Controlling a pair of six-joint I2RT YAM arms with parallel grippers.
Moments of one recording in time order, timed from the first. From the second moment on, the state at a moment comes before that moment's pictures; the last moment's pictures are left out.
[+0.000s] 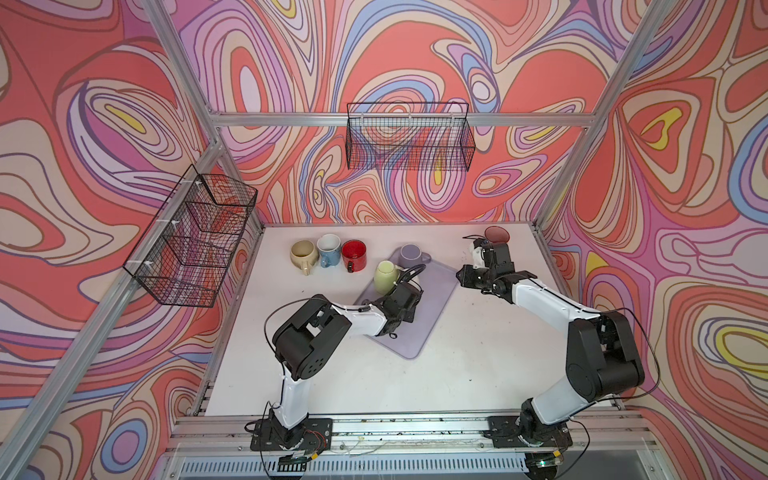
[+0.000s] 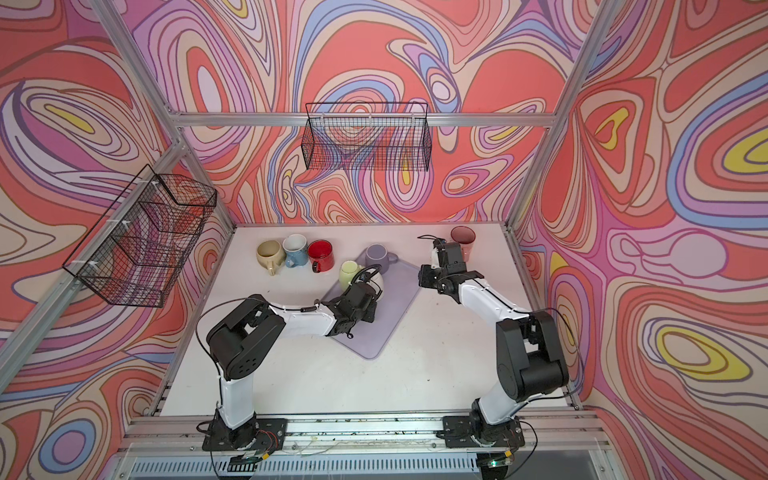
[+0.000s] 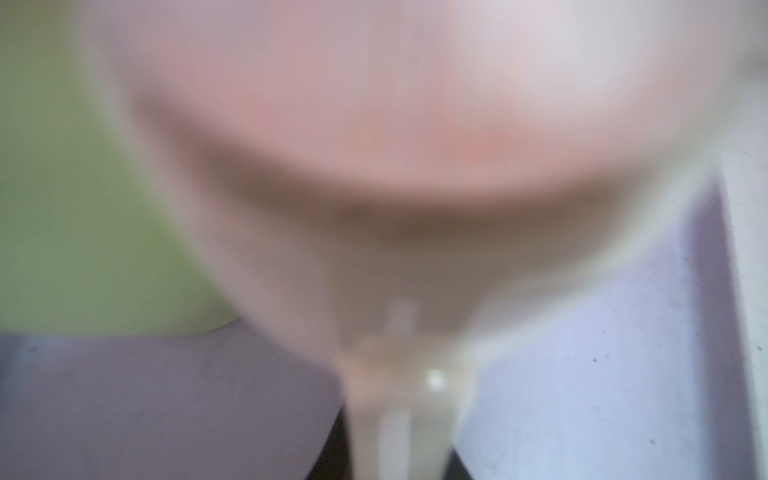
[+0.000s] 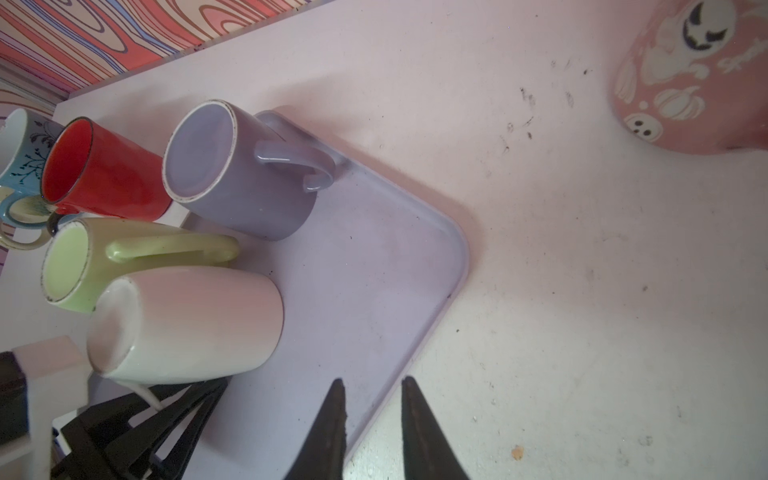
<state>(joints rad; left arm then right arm) -0.78 1.95 1.05 0.09 -0.32 -0.40 0.20 1.60 1.04 -0.23 -0.20 0.33</state>
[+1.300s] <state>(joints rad) -0.61 1.61 0.93 0.16 0.28 -0.37 0.11 1.46 0.86 -0.03 -0.47 0.35</state>
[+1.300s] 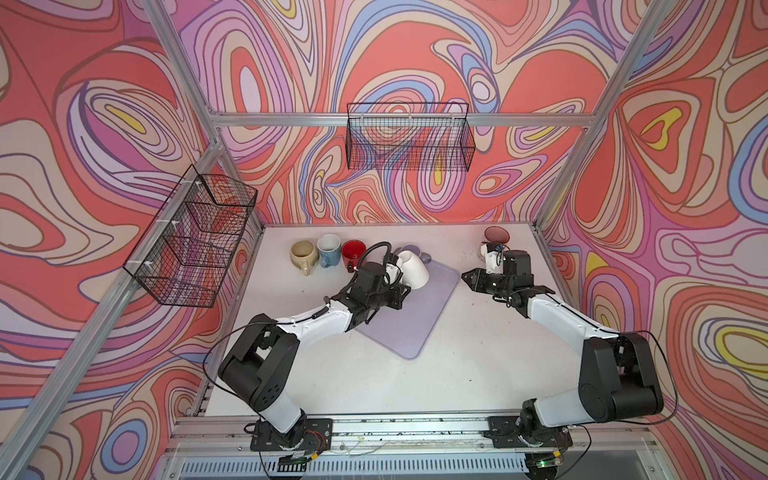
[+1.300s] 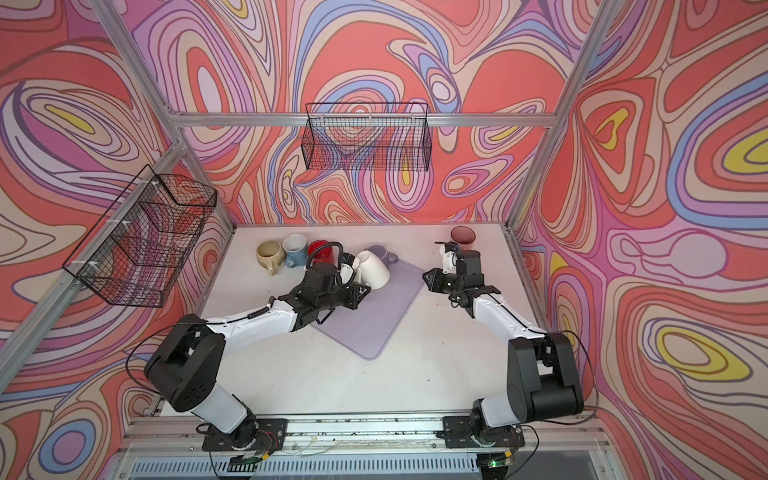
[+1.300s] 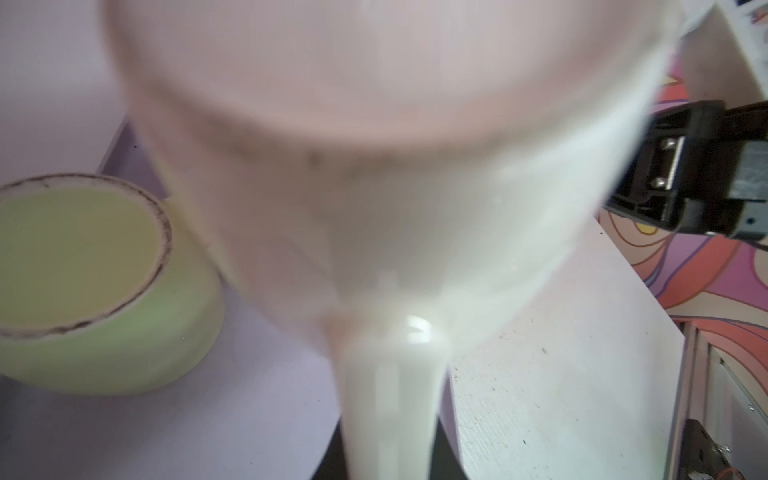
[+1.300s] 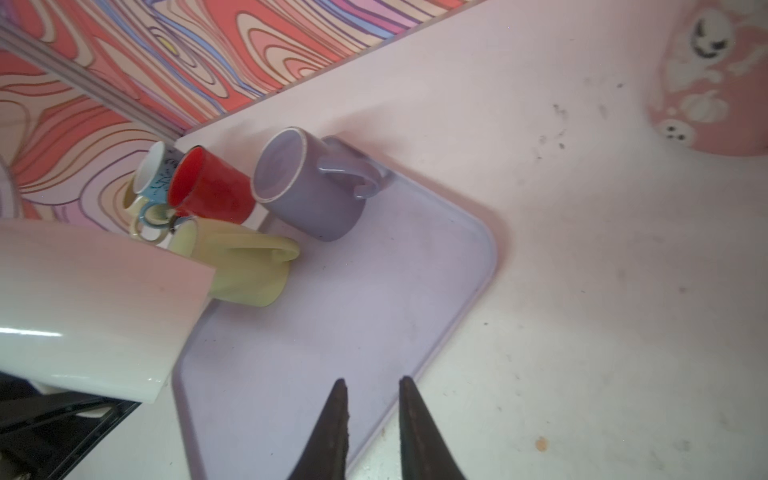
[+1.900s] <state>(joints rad) -0.51 1.52 0.95 0.18 0.48 -0.40 0.11 1.41 0.77 0.32 -0.86 0.44</state>
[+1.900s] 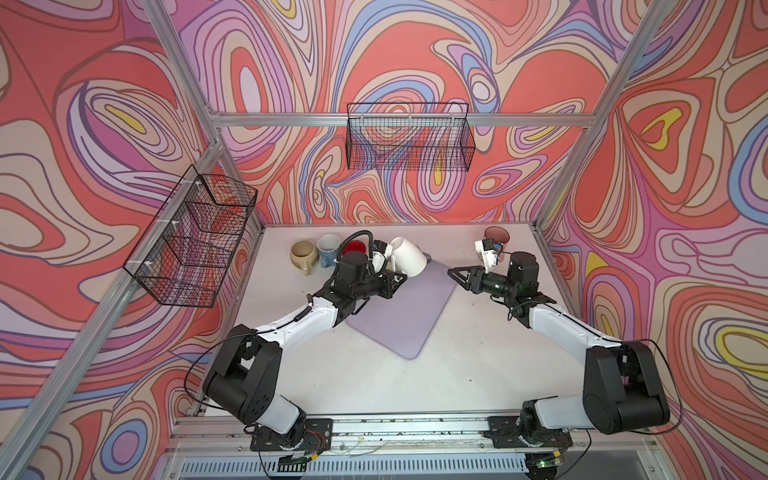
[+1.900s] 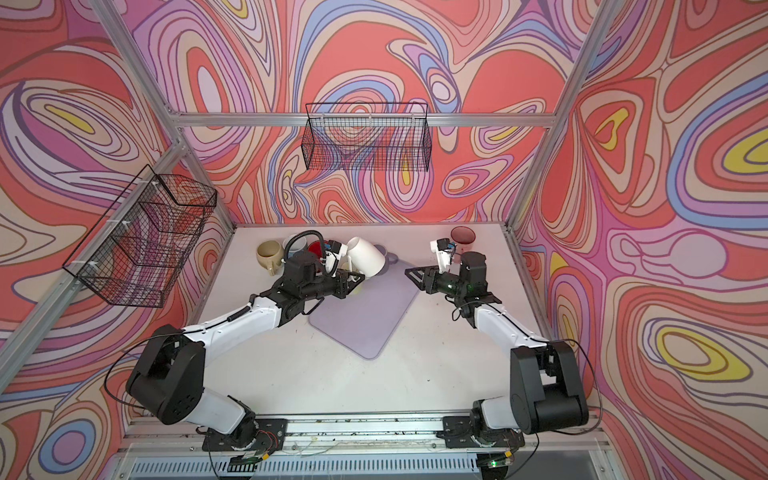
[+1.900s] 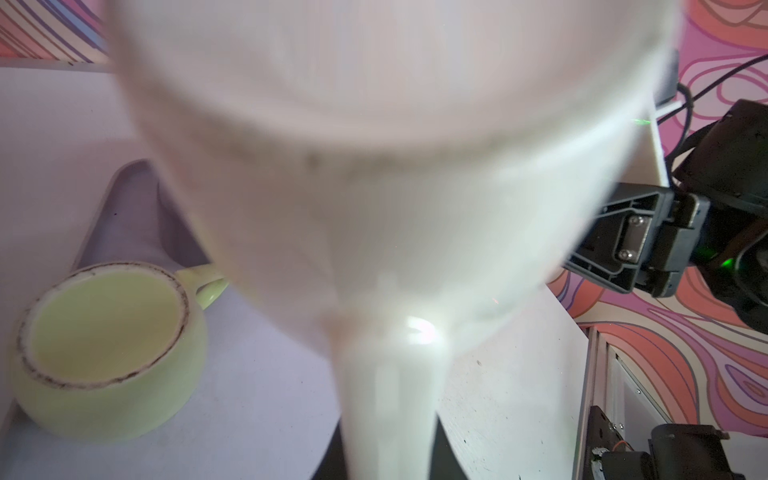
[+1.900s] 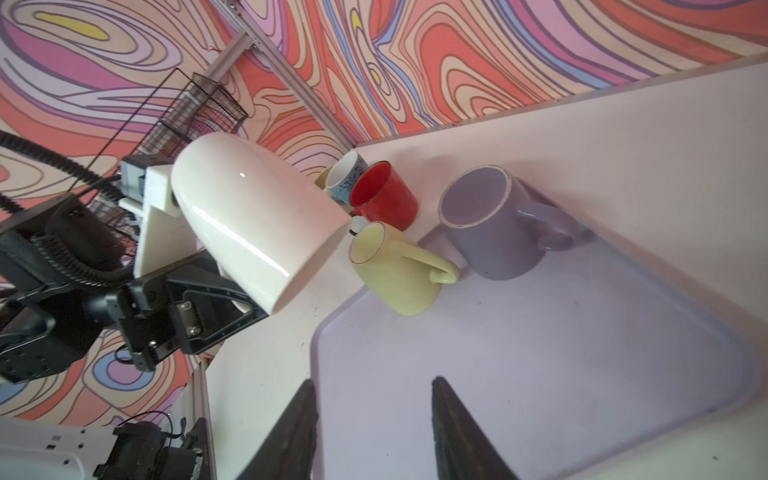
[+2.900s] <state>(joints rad) -0.51 1.52 1.02 0.23 0.62 -0.52 0.22 1.61 0.73 1.12 -1.02 0.96</state>
